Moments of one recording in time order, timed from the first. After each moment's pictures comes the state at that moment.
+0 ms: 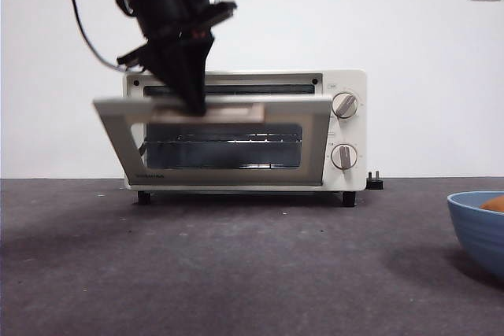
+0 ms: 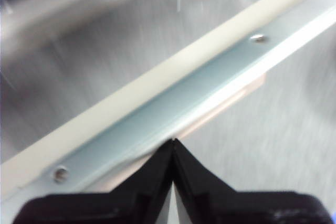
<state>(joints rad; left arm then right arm) -0.46 1.94 1.80 -1.09 0.16 0.04 0.48 0.60 1.46 -1.35 0.03 0.46</state>
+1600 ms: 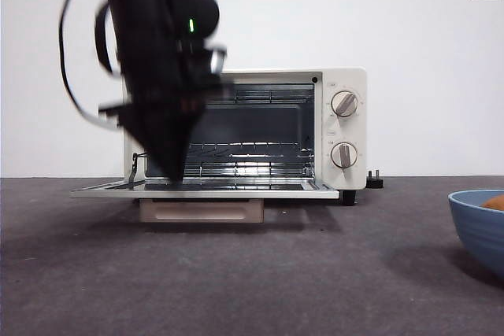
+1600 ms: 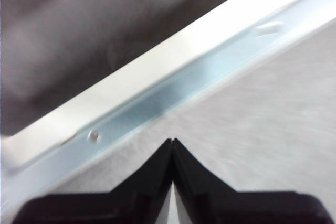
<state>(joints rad) -0.55 1.85 1.52 -0.98 0.06 0.00 0.48 0.60 1.46 -1.35 0.03 0.49</state>
